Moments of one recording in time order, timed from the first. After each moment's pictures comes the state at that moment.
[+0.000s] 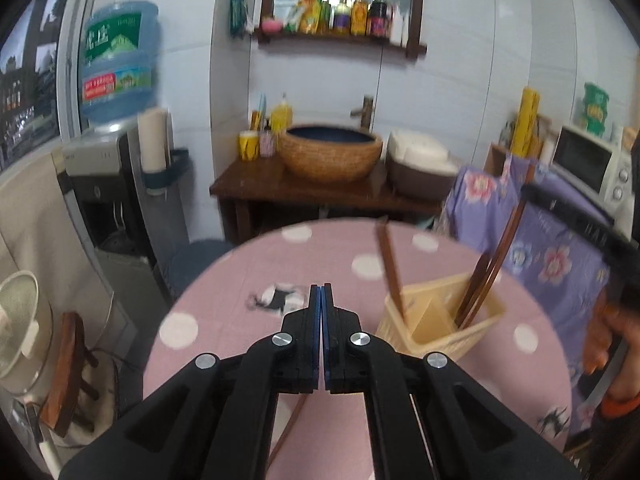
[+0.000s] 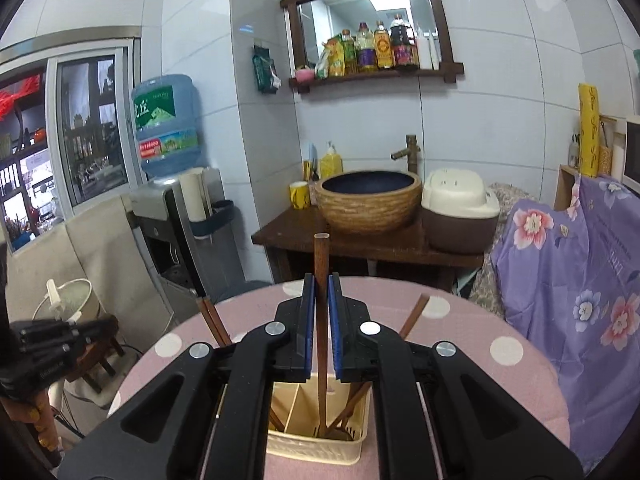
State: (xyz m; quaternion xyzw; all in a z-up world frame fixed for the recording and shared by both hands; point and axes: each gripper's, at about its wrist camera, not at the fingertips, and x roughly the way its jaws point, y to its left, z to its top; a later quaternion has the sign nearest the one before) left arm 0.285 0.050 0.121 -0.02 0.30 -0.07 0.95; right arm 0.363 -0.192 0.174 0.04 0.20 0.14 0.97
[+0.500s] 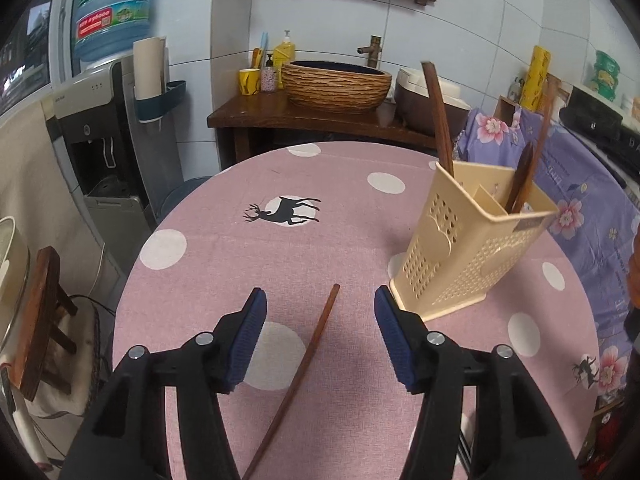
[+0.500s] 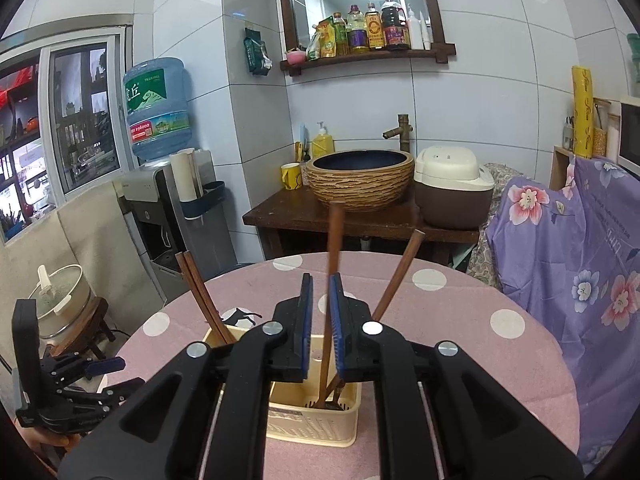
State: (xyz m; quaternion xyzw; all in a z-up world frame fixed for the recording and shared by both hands) left arm 0.283 0.065 0.032 -0.01 0.37 -0.08 0.93; right arm 0.353 -0.197 0.136 0.04 0.21 0.13 0.97
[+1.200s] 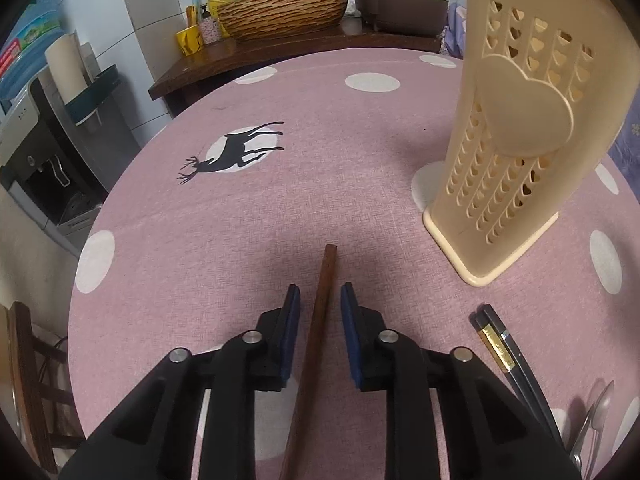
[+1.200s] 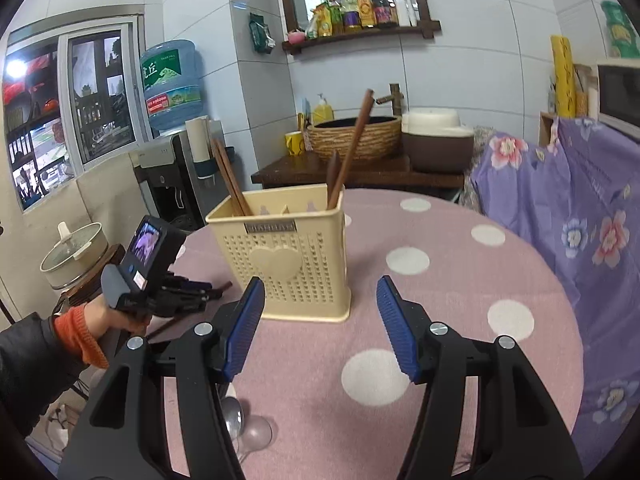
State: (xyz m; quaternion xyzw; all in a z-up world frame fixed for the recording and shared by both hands) left arm 0.351 0.032 -0.056 0.11 0.46 -0.12 0.87; right arm 0.229 -0.237 0.053 0.05 0.24 0.14 0.96
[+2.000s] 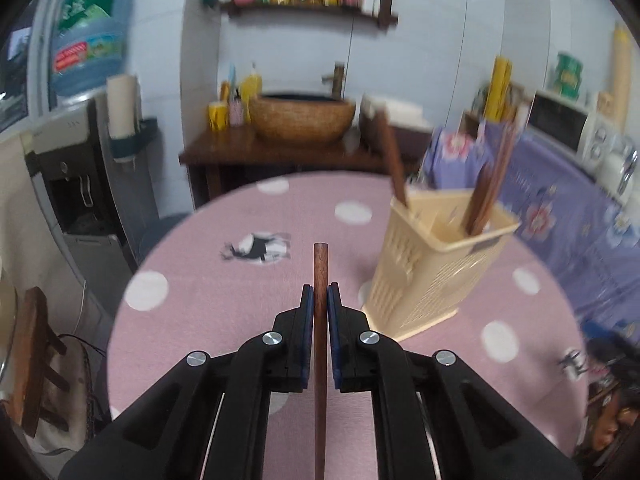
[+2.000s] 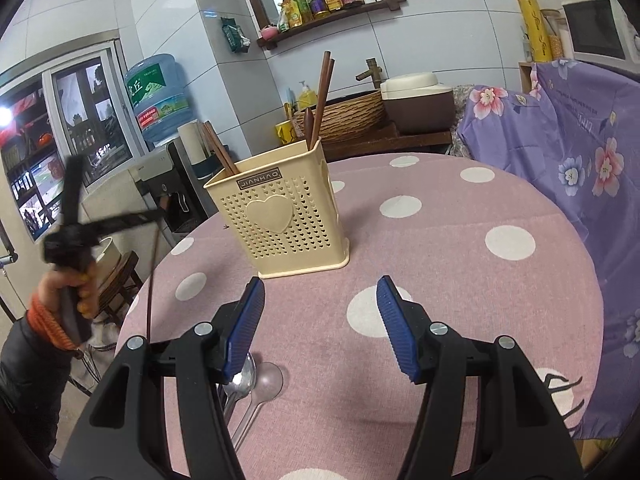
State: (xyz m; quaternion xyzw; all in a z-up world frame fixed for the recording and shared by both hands) left arm 0.254 0.069 0.068 -0.01 0.30 -0.14 0.94; right arm 0.187 -0.259 0.017 0.13 0.26 0.14 0.95
